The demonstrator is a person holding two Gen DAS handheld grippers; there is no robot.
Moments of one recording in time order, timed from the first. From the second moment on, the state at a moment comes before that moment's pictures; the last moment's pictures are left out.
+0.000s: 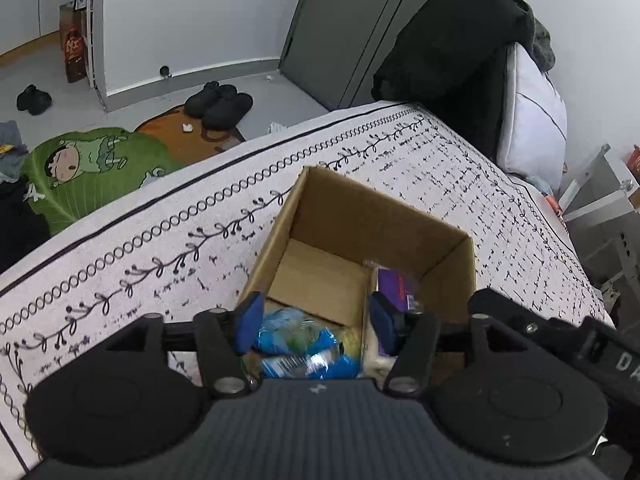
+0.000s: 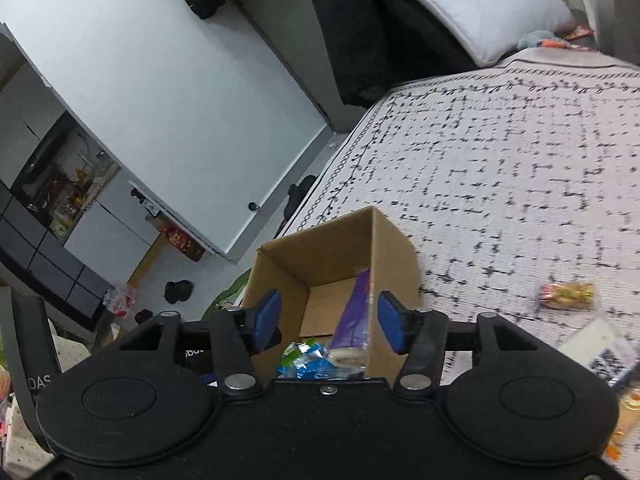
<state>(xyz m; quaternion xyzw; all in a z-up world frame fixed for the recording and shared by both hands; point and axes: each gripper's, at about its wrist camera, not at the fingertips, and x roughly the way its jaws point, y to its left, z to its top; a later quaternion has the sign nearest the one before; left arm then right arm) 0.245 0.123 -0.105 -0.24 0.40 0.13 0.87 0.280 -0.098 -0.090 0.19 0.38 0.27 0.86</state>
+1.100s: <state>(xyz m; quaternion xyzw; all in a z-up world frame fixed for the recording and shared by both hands) 0.194 0.042 -0.043 -0.18 0.40 0.12 0.89 0.206 -0.222 -0.047 0.12 0.32 0.17 0.92</state>
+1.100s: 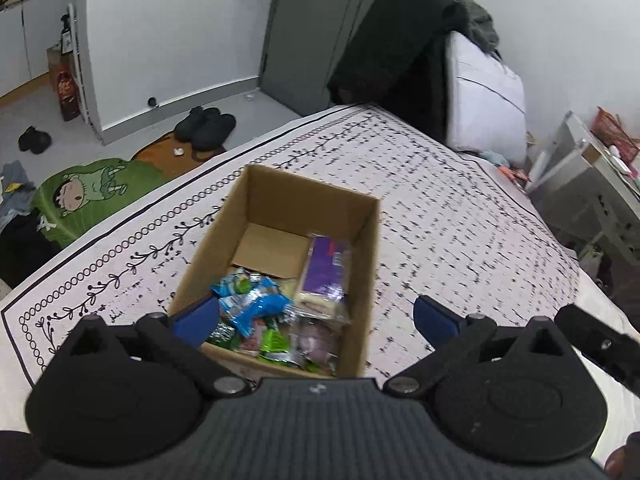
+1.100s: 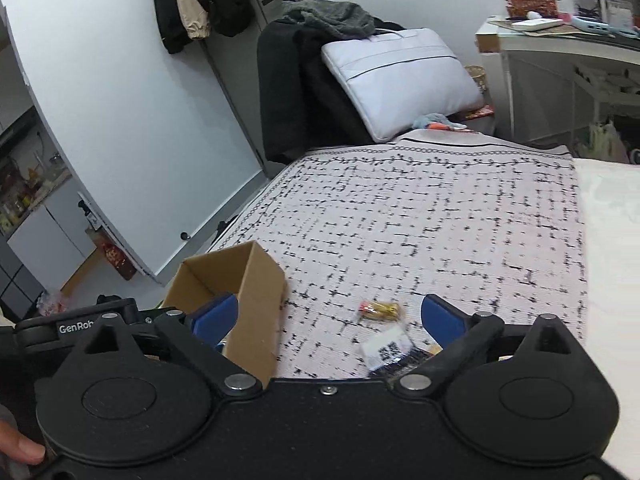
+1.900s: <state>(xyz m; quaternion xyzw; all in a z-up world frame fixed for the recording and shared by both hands) 0.161 -0.038 -0.026 -0.15 0.41 0.06 0.90 0.178 -0.314 -0.067 0.20 0.38 0.11 0.90</state>
